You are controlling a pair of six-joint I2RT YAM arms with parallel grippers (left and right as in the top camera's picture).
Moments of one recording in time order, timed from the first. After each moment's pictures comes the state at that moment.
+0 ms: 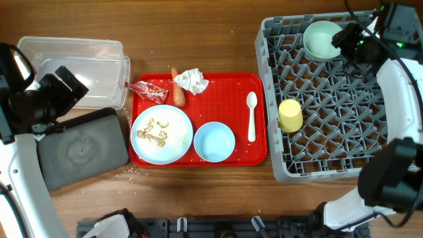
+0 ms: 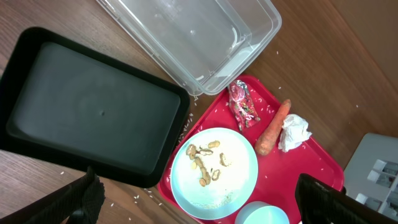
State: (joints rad) left arm 0.35 1.33 1.68 -1.43 0.10 -0.44; right arm -0.22 1.79 1.51 -0.65 -0.20 0.54
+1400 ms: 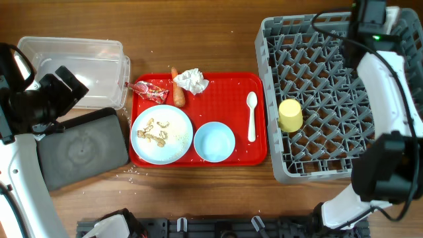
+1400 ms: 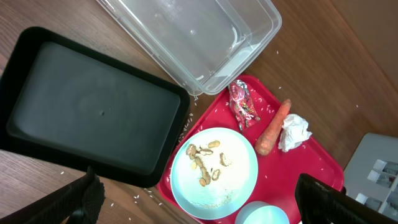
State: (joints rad) left arm 0.35 1.33 1.68 -1.43 0.10 -0.44; right arm -0.10 1.82 1.55 -0.72 0.84 -0.08
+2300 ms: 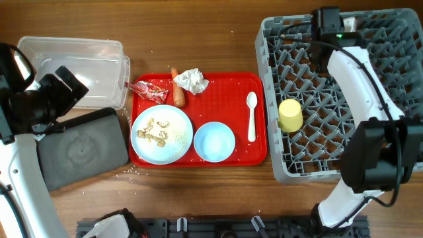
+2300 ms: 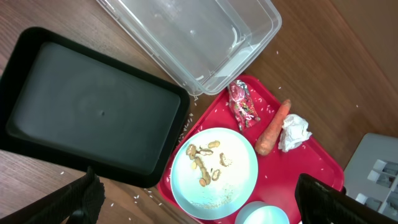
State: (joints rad) left arm 0.35 1.33 1.68 -1.43 0.10 -0.44; right arm 0.06 1.90 1.55 -0.88 0.83 -0.02
